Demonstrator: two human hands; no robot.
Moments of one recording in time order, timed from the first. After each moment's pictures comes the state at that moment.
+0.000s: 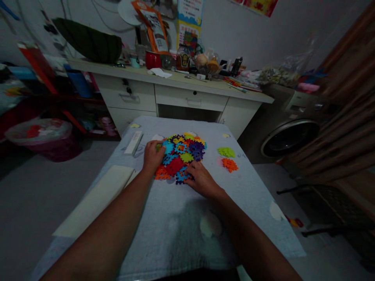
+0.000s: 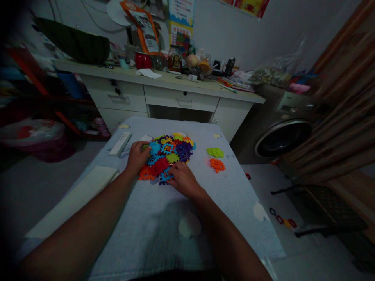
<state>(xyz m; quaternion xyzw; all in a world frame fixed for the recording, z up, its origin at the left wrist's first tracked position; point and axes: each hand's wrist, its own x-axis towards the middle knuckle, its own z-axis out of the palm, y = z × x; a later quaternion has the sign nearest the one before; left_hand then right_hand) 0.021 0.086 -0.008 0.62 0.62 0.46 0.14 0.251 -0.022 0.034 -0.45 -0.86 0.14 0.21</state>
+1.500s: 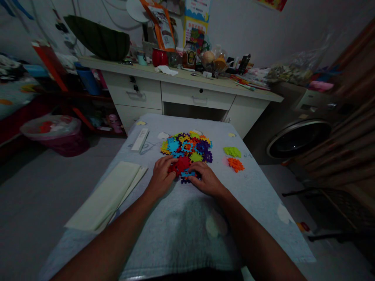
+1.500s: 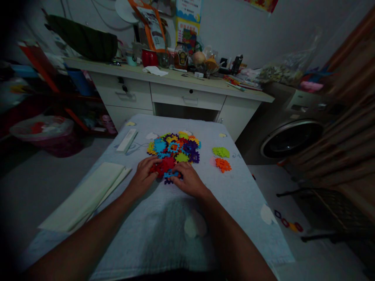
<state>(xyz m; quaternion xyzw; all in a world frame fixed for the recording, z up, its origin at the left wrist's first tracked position) 0.030 -0.017 0.001 0.73 0.53 0.39 0.20 0.251 -0.023 0.026 -0.41 -0.84 0.22 0.30</state>
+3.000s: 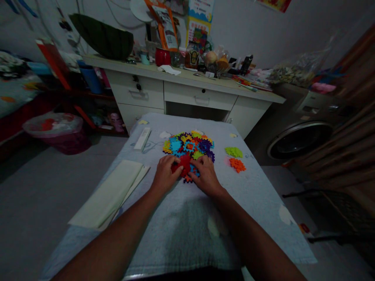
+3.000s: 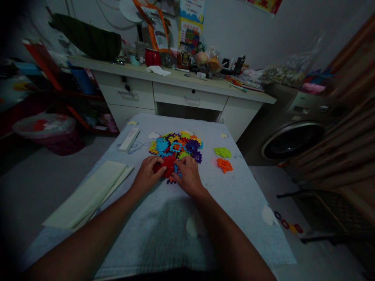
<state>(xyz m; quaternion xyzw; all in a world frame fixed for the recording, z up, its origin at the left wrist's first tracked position) 0.042 -0.010 0.005 0.72 0.52 0.43 0.18 0.234 -0.023 0.025 -0.53 -0.81 0.05 0.25</state>
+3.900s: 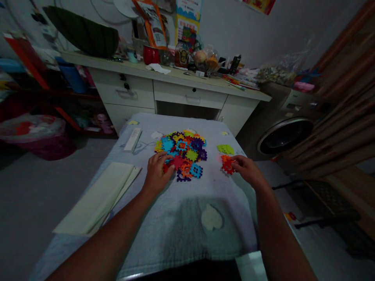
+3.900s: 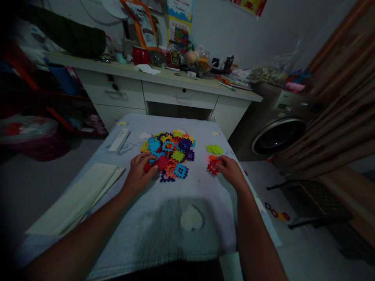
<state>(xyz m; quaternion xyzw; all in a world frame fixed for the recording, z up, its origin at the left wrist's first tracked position) 0.038 -0.013 0.003 0.72 0.53 0.43 0.13 0.396 -0.040 0.066 -0.66 -0.64 0.25 0.32</state>
